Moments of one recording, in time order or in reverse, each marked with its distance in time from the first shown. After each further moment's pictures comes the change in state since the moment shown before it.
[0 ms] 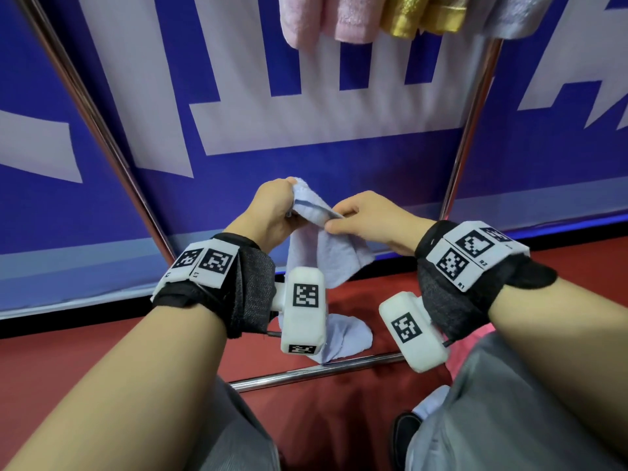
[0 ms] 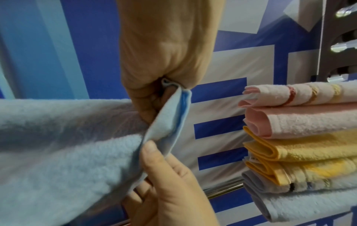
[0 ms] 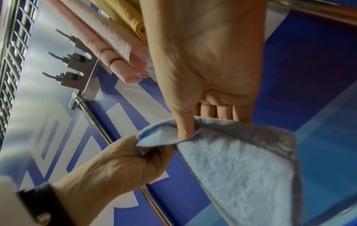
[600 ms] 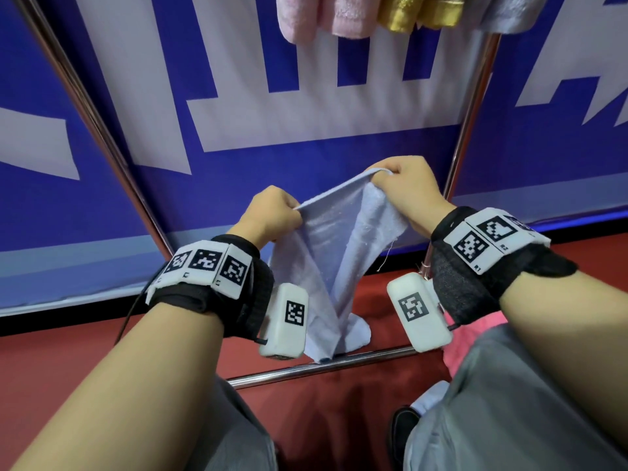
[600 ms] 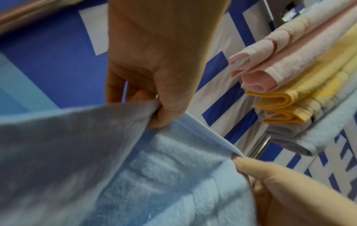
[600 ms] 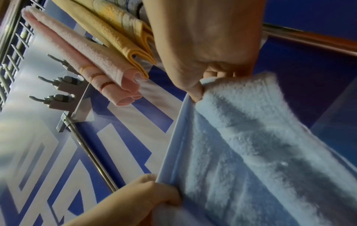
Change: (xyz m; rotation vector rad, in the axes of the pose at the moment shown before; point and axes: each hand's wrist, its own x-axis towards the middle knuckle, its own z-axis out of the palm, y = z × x) left_hand 0.004 -0.011 -0.021 1.034 -0.062 0.267; right_hand 0.016 0.023 -0.030 0.126 0.541 -0.050
